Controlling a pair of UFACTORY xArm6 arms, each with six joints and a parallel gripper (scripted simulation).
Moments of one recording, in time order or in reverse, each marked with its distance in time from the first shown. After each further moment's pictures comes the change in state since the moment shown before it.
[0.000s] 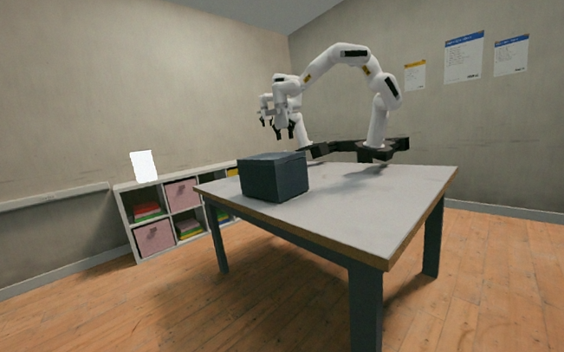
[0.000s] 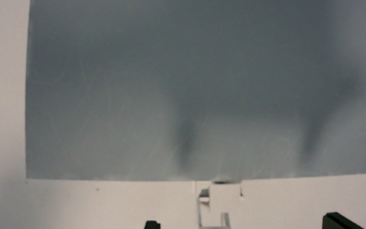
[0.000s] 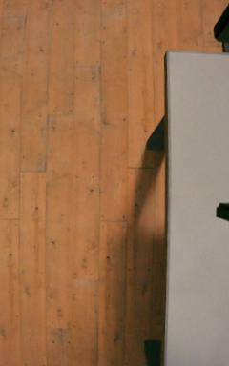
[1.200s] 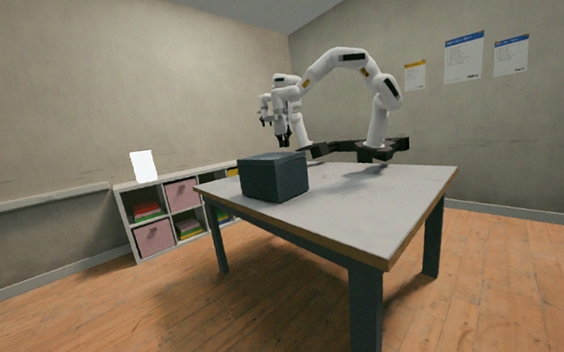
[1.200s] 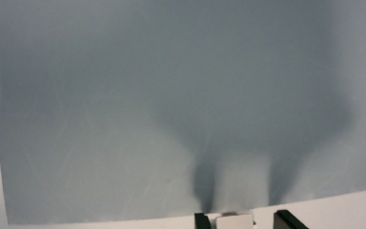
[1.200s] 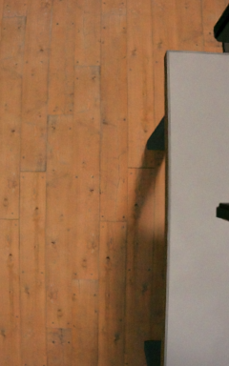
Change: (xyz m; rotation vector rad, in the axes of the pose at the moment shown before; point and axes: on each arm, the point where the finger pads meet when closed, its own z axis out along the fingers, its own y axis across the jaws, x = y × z) left arm 0.012 -0.001 0.031 0.001 0.001 0.095; right arm 0.000 0.000 0.000 0.000 0.000 0.000
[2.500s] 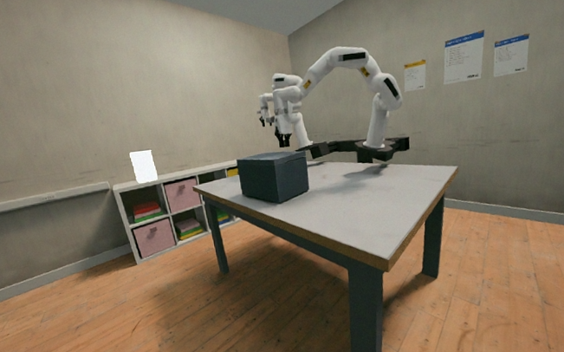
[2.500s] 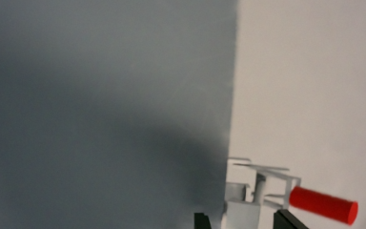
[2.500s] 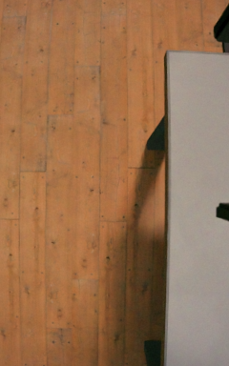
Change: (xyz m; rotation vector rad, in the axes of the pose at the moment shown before) left arm -0.002 0.000 0.000 0.059 0.022 1.403; right arm 0.000 0.000 0.000 0.000 0.000 0.000
